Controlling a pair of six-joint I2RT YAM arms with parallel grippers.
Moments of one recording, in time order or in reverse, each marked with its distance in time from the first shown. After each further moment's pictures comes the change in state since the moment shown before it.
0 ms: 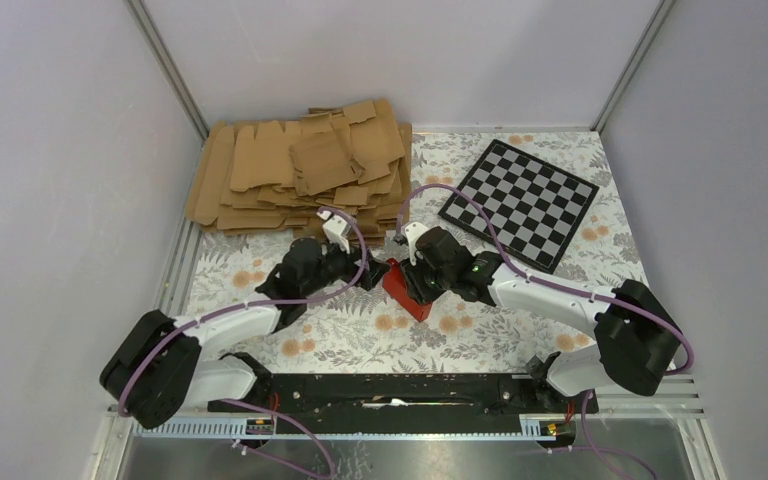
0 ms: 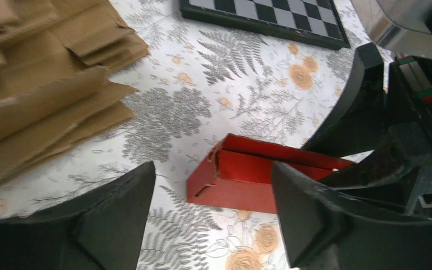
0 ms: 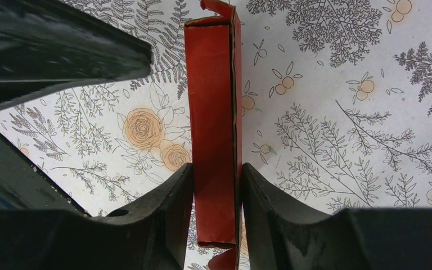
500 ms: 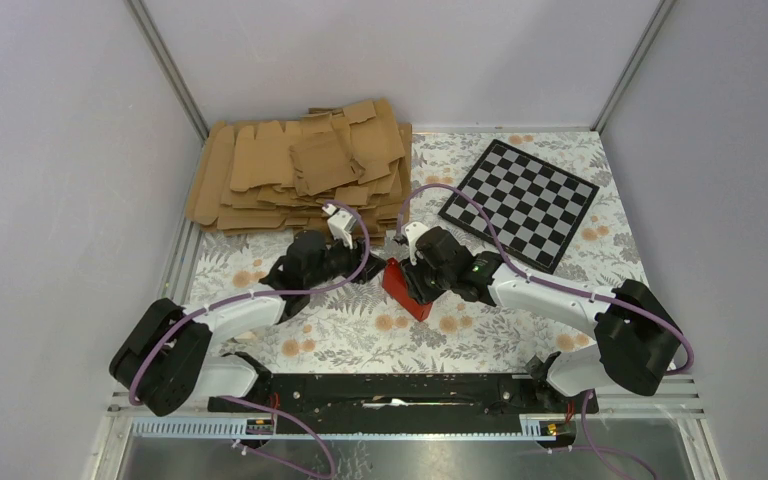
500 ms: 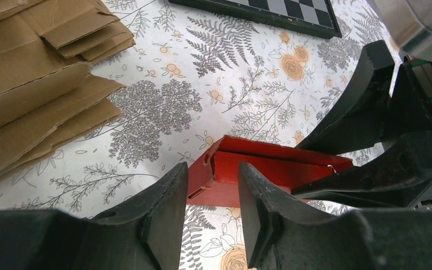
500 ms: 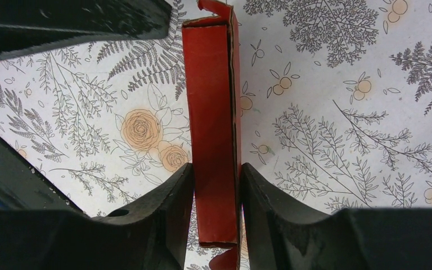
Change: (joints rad) left arm 0.042 0.026 0.006 0.007 0.082 -0.041; right arm 0.000 0.000 0.000 0.001 0.013 0.000
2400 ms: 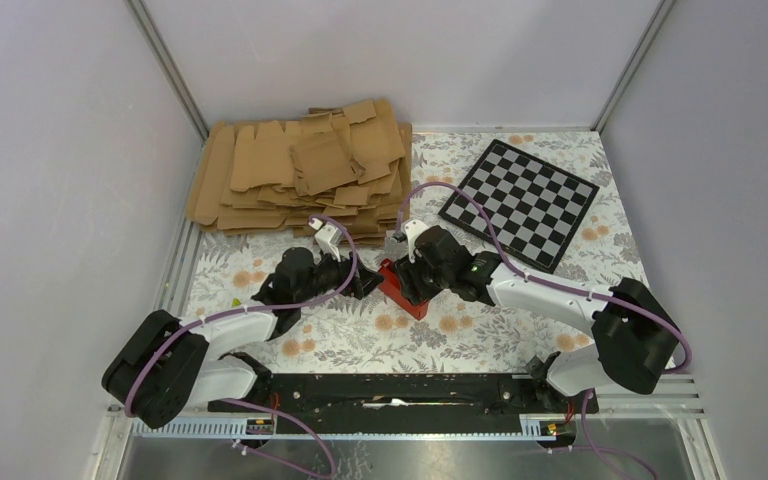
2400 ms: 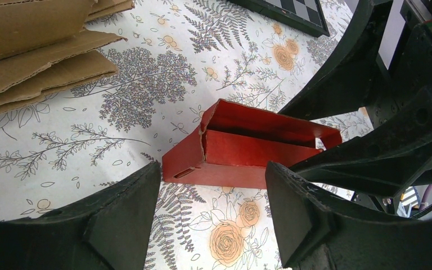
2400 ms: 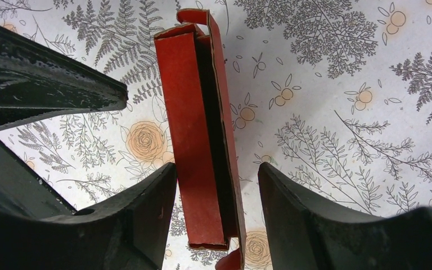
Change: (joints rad) left arm 0.018 -0.055 -0.146 0.113 0.022 -0.101; right arm 0.000 0.011 -0.001 0.042 -0.002 0.019
